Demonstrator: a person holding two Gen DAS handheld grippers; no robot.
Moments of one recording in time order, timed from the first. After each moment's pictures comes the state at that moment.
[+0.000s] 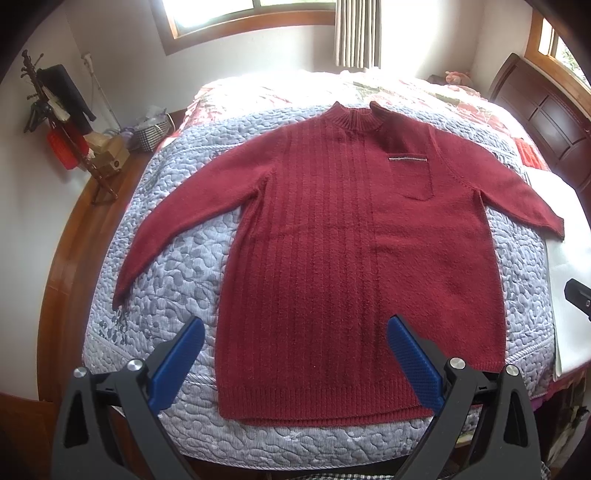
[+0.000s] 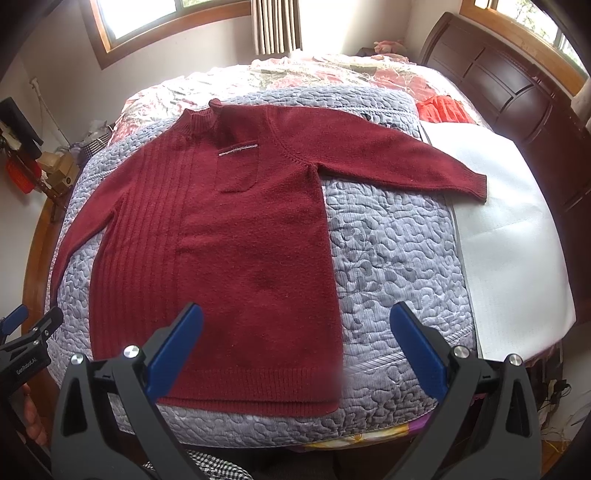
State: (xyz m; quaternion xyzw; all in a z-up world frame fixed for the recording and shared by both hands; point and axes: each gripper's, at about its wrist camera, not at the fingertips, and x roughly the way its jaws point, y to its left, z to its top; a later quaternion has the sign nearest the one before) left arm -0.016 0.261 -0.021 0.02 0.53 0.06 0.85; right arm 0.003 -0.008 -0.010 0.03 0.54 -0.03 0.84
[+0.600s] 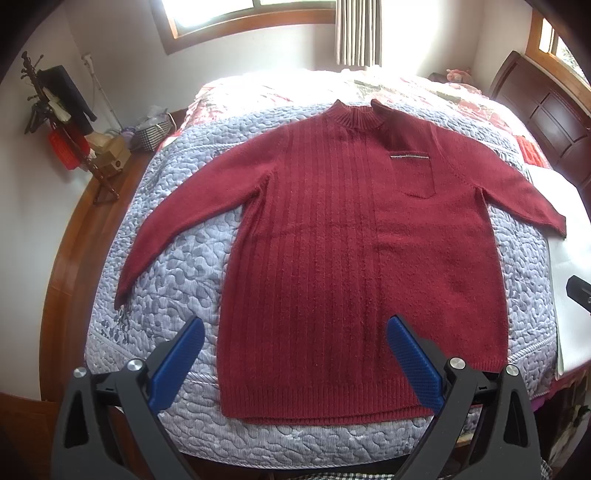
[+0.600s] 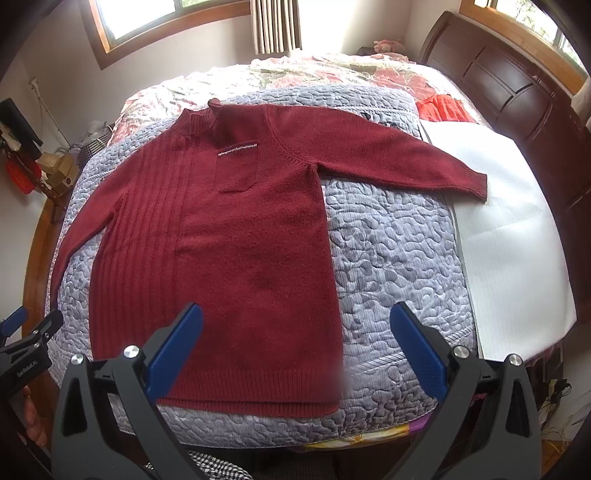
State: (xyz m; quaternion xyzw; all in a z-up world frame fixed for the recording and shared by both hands) left arm -0.016 0.262 -0.022 0.02 0.53 0.06 0.84; right arm 0.004 -0.009 -0.012 0.03 0.54 -0.03 0.84
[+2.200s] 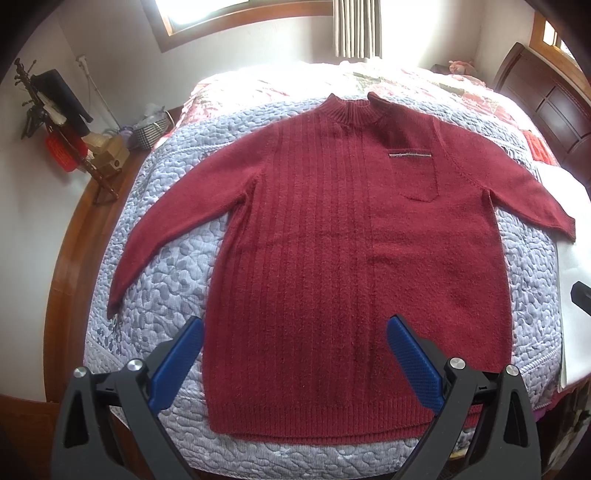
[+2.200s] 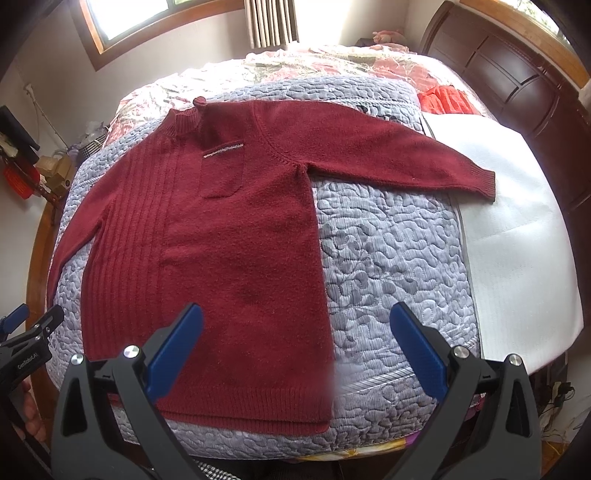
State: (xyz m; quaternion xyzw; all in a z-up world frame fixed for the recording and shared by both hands) left arm 0.031 0.235 -0.039 0.03 0.54 0.06 0.84; right arm 0.036 -0.041 -0.032 0.05 0.55 -0.02 0.83
